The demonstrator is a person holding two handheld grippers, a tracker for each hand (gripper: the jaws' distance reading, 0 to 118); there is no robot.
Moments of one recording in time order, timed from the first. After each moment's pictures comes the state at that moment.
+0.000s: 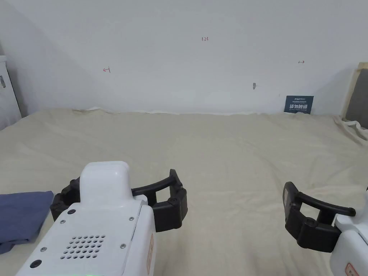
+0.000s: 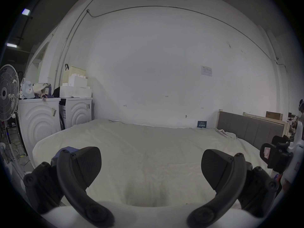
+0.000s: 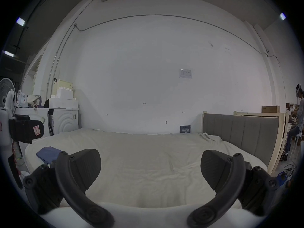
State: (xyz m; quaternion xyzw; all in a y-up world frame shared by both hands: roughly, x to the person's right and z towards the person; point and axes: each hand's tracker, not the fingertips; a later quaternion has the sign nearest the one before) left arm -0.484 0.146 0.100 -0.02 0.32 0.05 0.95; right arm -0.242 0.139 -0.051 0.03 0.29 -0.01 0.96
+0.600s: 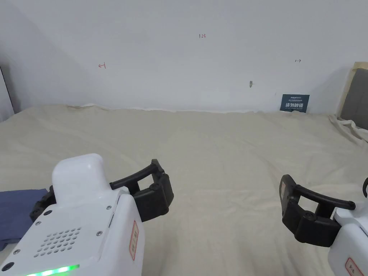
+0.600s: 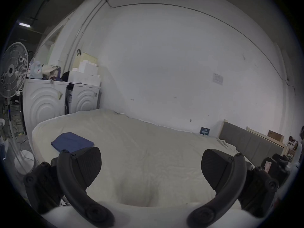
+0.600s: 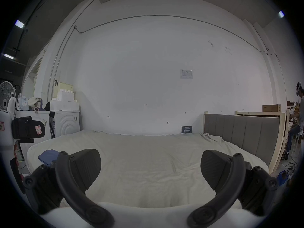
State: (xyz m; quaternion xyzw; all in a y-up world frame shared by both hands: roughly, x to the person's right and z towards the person) left arm -0.498 0.153 0.106 -0.01 0.35 0.13 0.93; right arm -0.248 0.141 -0.043 0.03 0.29 -0.01 0.96
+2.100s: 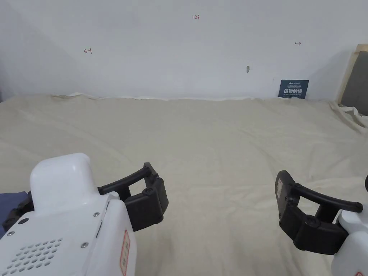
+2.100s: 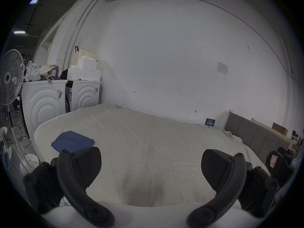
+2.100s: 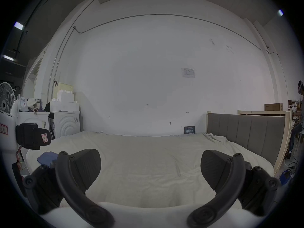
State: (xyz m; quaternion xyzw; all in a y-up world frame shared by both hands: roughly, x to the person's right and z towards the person) left arm -0.518 0.151 0.066 -0.06 0.36 0.12 0.92; right arm -0.272 0.133 -0.069 0.03 0.30 -0.02 0.95
